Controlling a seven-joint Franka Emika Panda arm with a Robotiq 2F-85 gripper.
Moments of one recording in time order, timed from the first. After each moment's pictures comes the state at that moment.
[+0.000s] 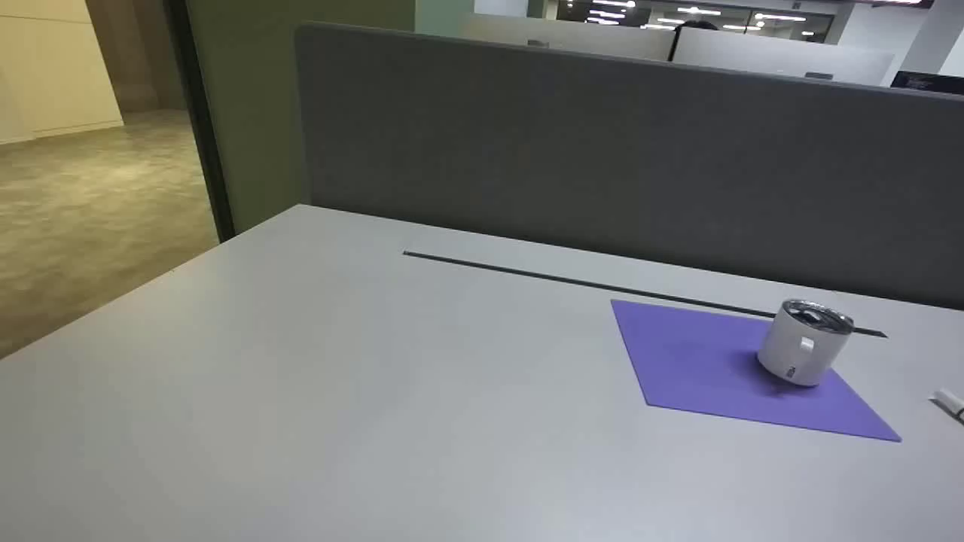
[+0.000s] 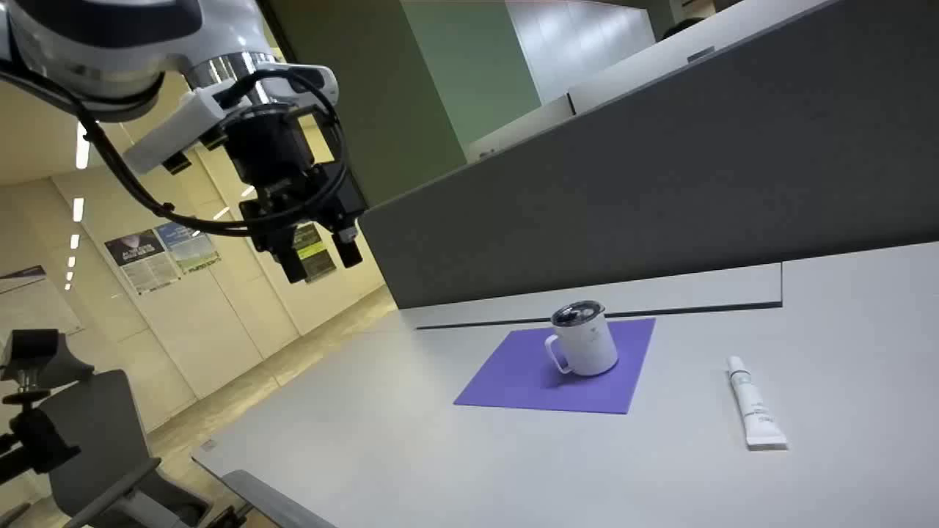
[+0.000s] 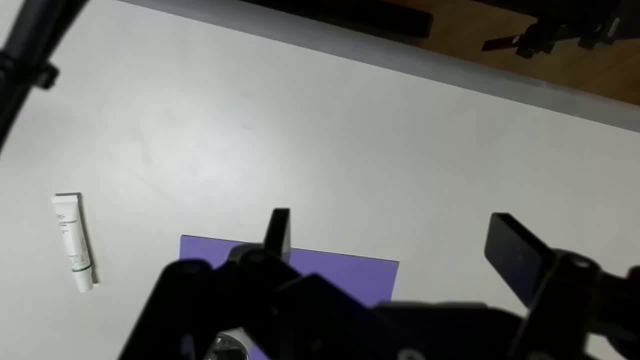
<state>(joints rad) 0.00 -0.60 -0.11 -2.68 -0.03 2.05 -0.30</state>
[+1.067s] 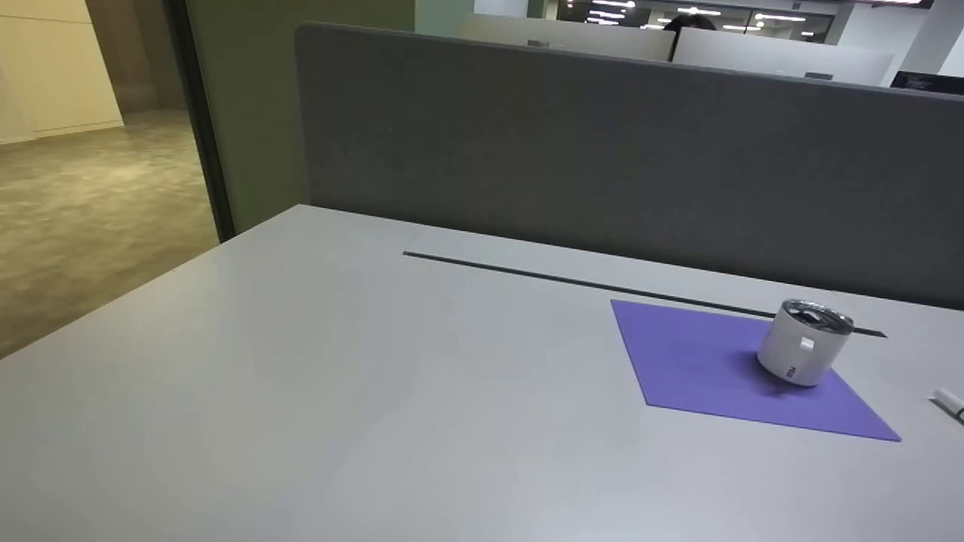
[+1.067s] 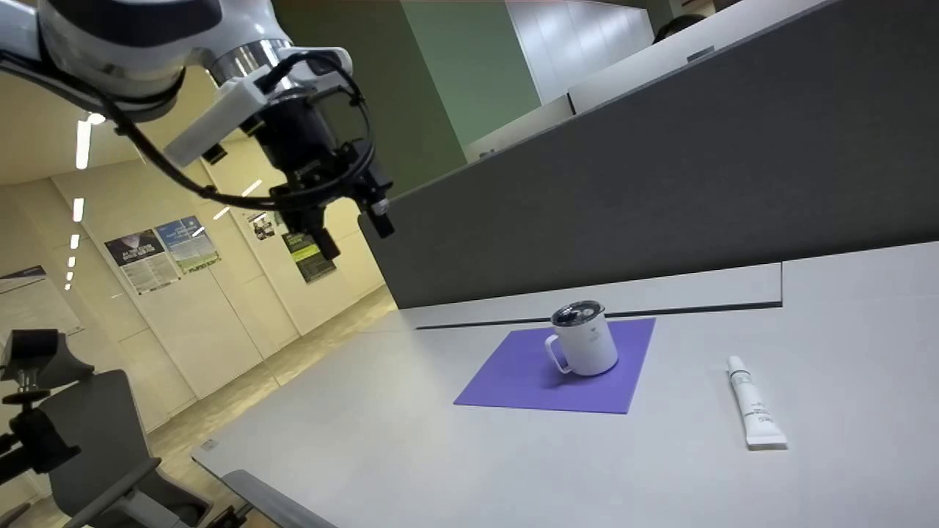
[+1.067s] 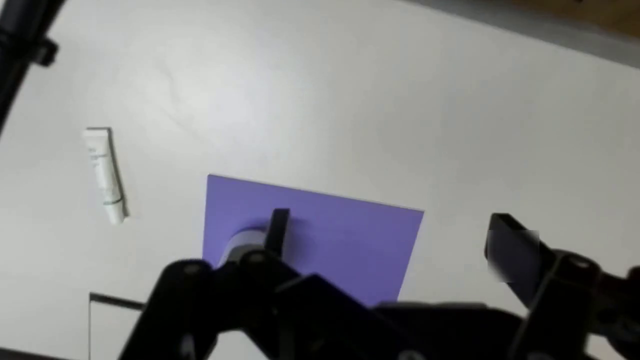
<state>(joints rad) 0.00 -0.53 -0.11 -2.63 -0.05 2.19 -0.31</state>
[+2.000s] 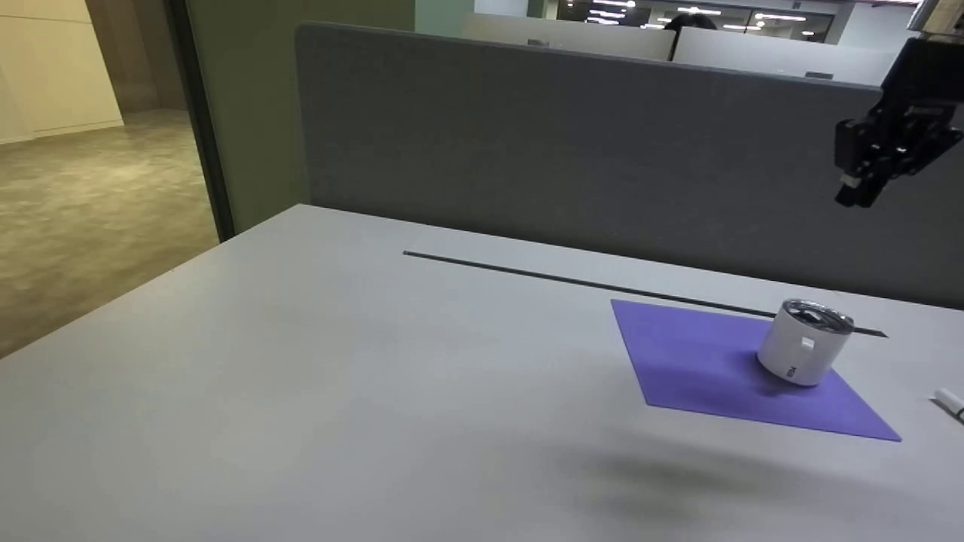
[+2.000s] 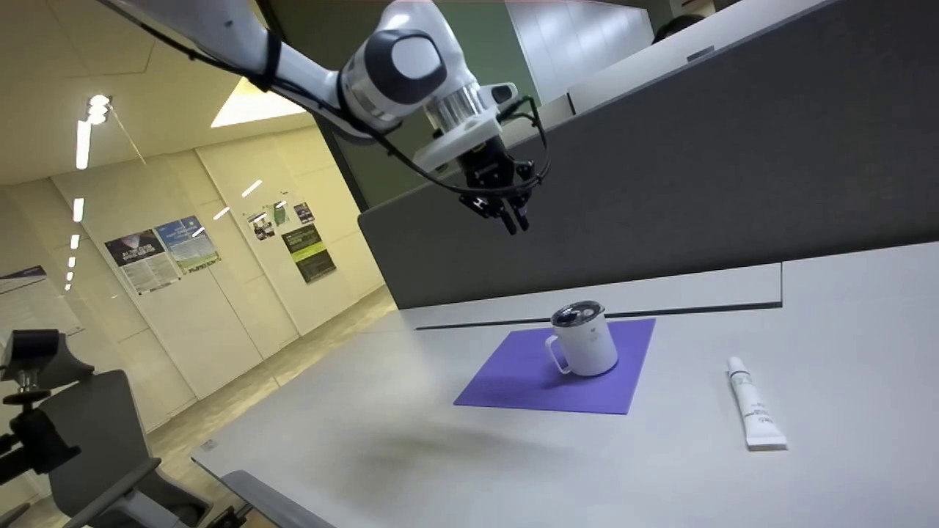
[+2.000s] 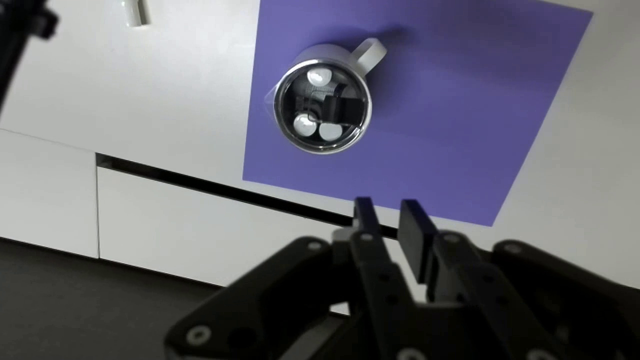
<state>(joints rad) -0.05 0.32 -0.08 -1.91 0.05 2.39 -0.40</state>
